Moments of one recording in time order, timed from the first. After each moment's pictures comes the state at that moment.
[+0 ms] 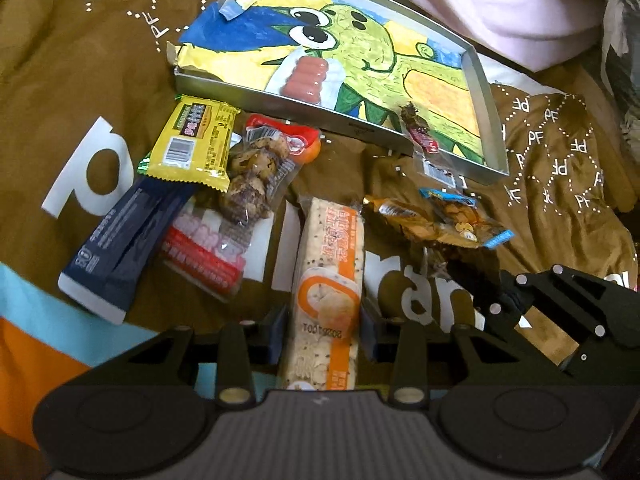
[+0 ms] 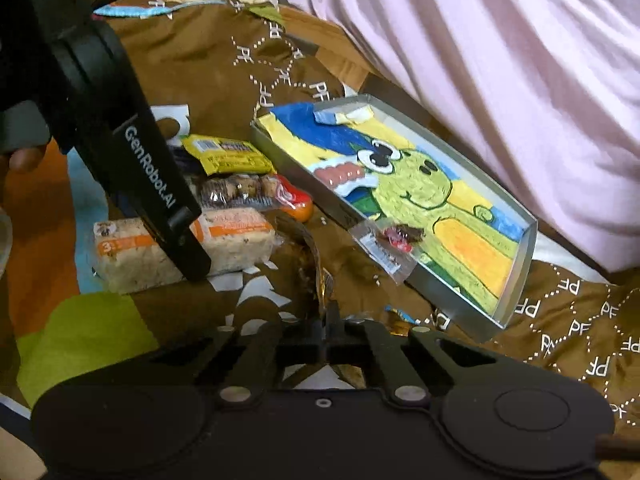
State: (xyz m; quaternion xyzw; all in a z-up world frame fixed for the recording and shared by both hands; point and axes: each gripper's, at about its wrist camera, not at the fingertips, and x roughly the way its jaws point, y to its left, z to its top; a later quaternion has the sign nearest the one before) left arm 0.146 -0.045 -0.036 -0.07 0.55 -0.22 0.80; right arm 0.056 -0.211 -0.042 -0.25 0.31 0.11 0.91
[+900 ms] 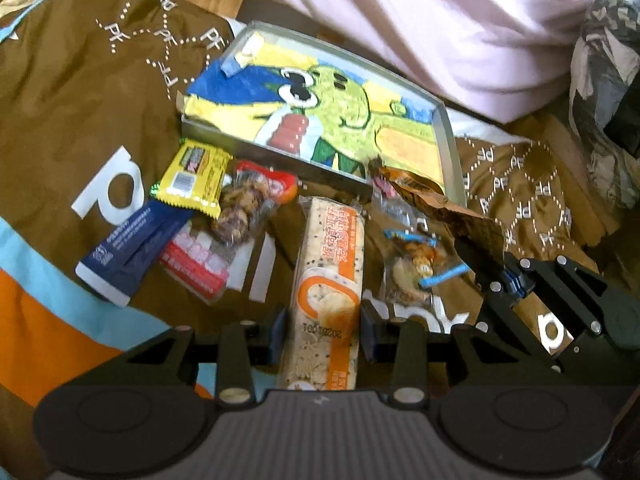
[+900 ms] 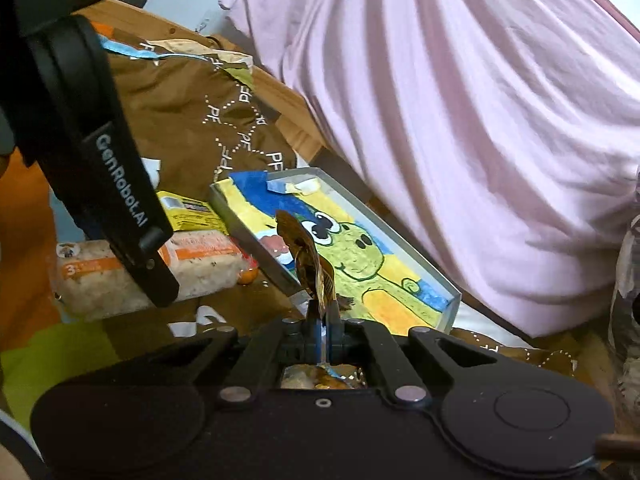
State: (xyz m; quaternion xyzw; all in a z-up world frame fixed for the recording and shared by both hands) left arm 0.110 -0.036 -0.006 -0.12 0.47 -0.22 0.85; right arm 0.030 -0.206 -0.016 -0.32 0.19 0.05 0.93
